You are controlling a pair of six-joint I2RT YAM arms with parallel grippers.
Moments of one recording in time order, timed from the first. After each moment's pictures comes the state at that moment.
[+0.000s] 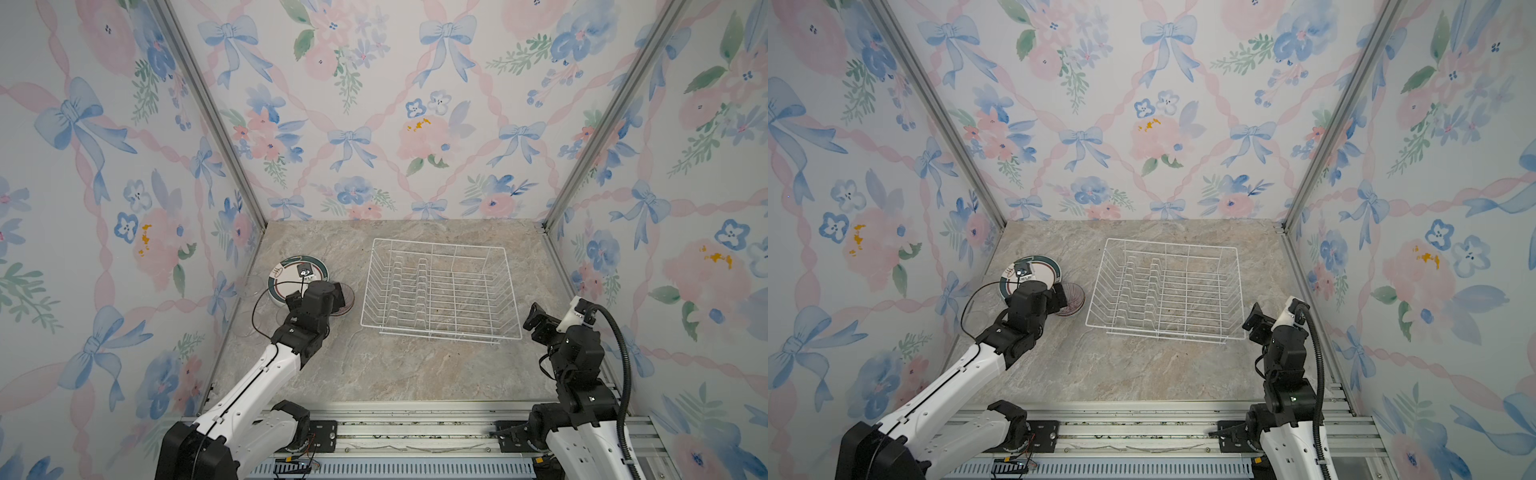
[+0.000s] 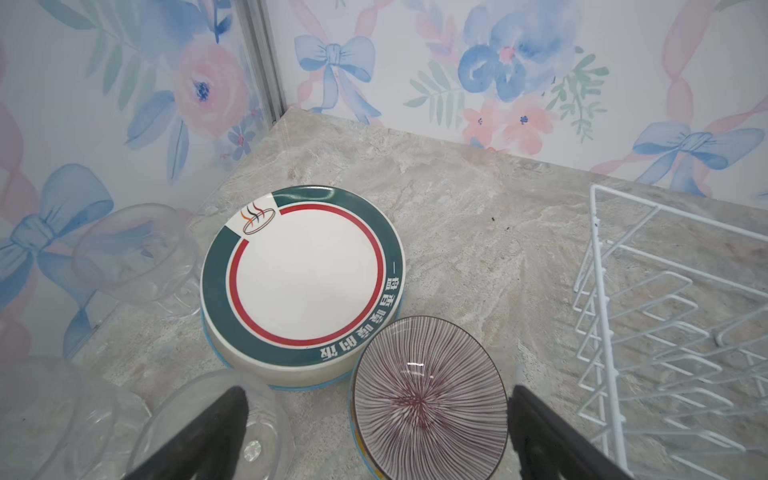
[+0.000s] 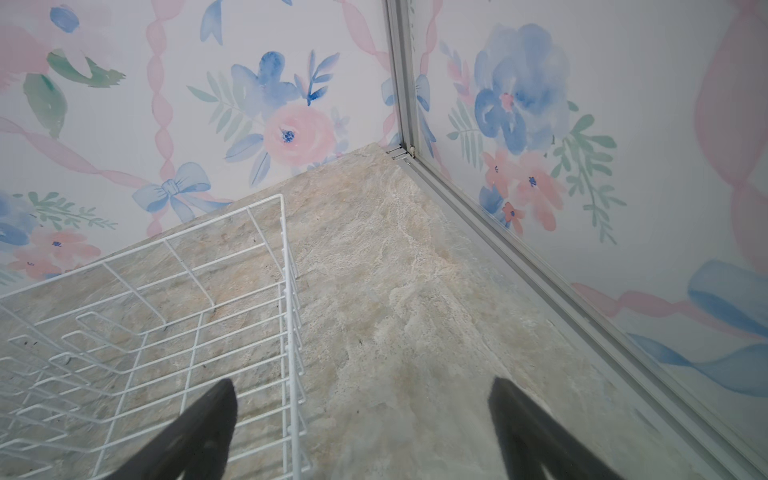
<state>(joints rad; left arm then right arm) -0.37 0.92 0.55 -0.10 -0.58 -0.36 0.06 0.37 0.36 -0.29 0.34 0.33</state>
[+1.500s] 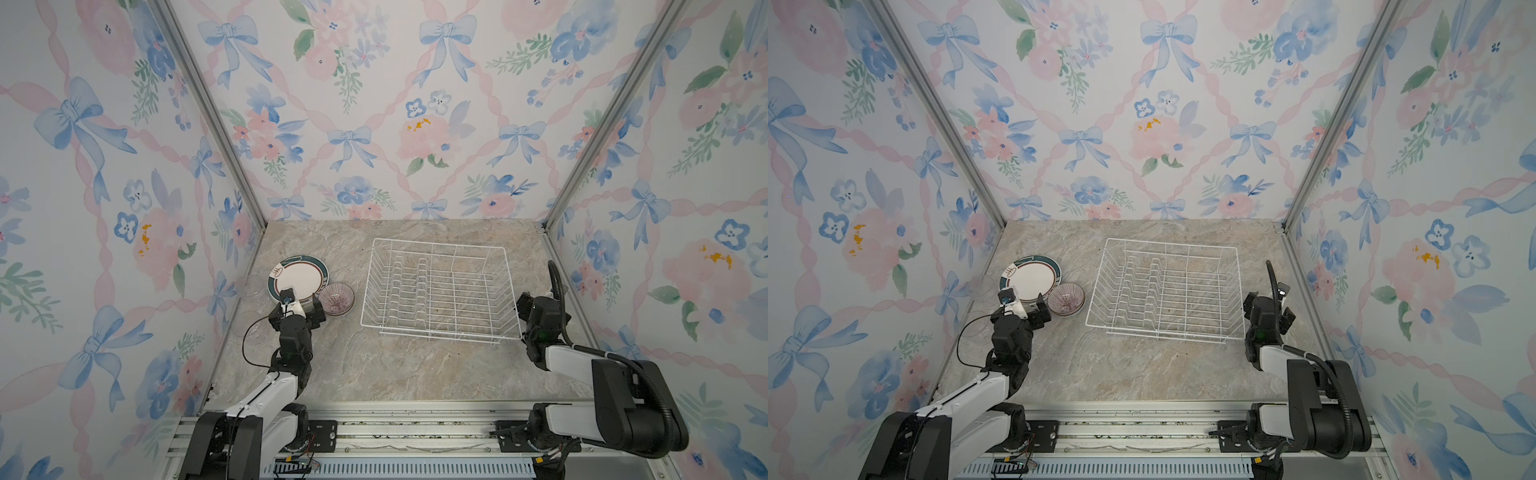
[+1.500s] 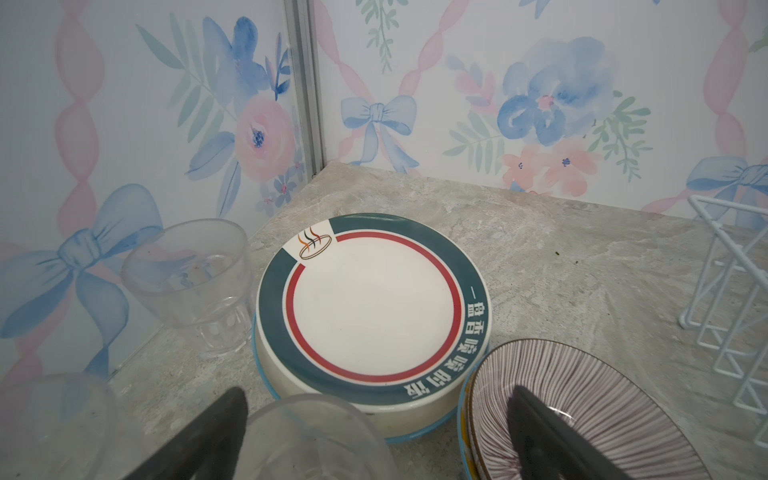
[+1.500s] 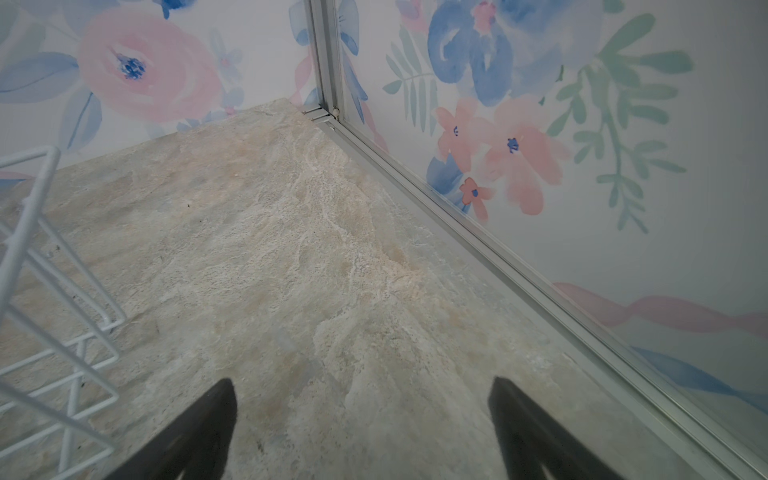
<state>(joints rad) -0.09 1.08 0.16 0.69 -0.38 -0.11 -0.01 1.36 0.32 0.62 0.50 0.26</state>
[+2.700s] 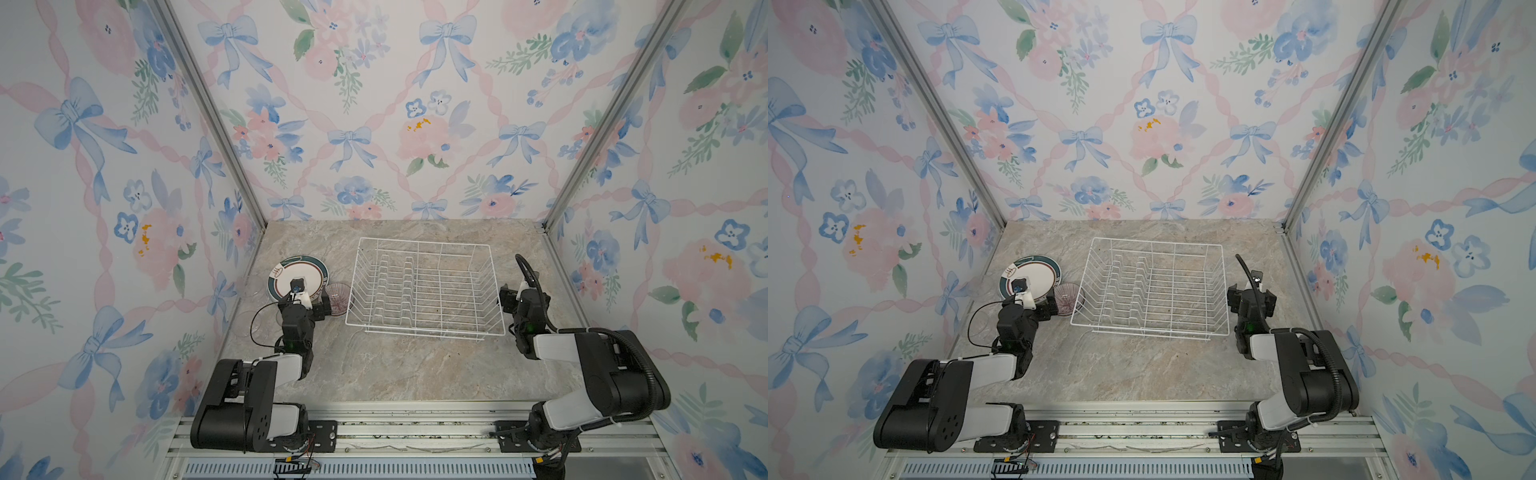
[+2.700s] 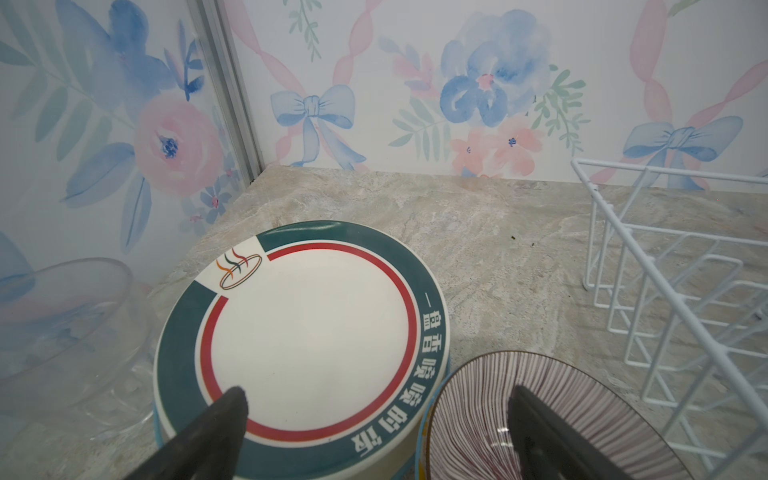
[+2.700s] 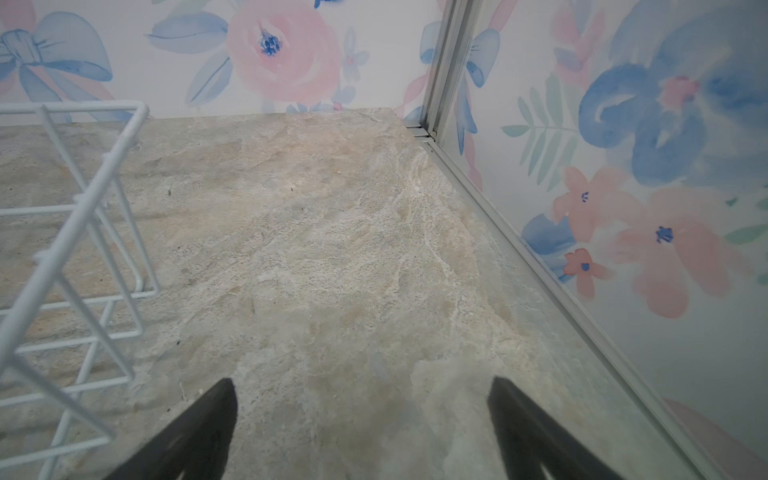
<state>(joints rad) -0.06 1.34 0.22 0.90 -0.18 -0.03 0.09 1.54 0.39 0.80 0.39 0.04</state>
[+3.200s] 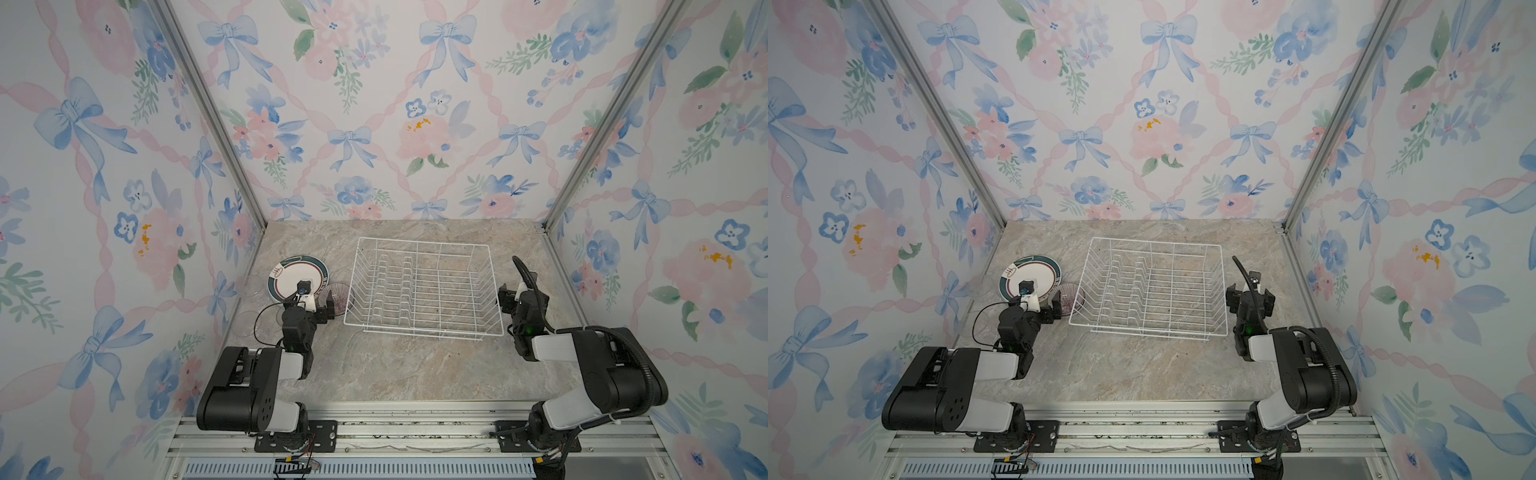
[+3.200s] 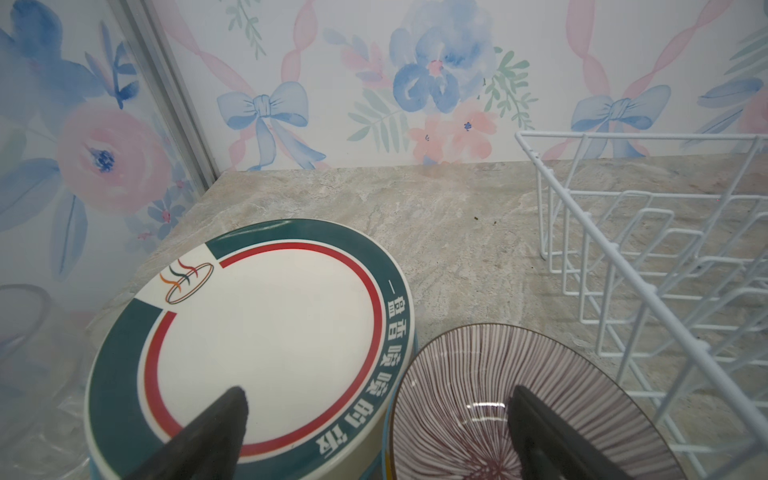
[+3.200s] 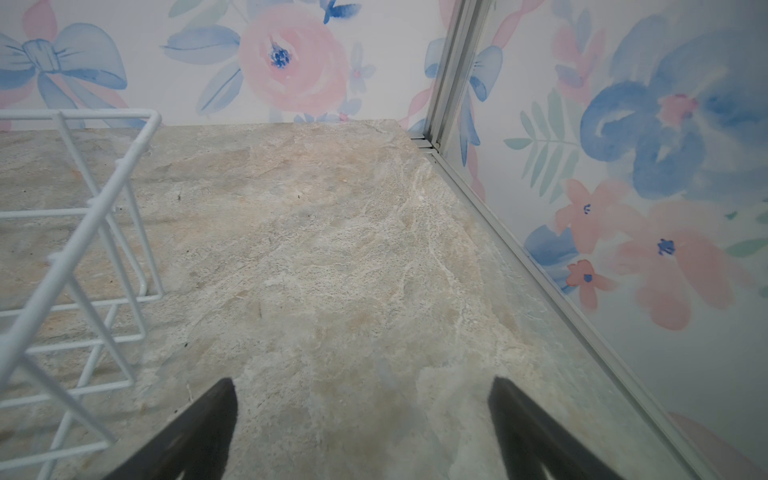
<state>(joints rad) -0.04 1.45 0.21 1.05 -0.04 0.04 0.10 1.55 0.38 0.84 0.39 0.02</state>
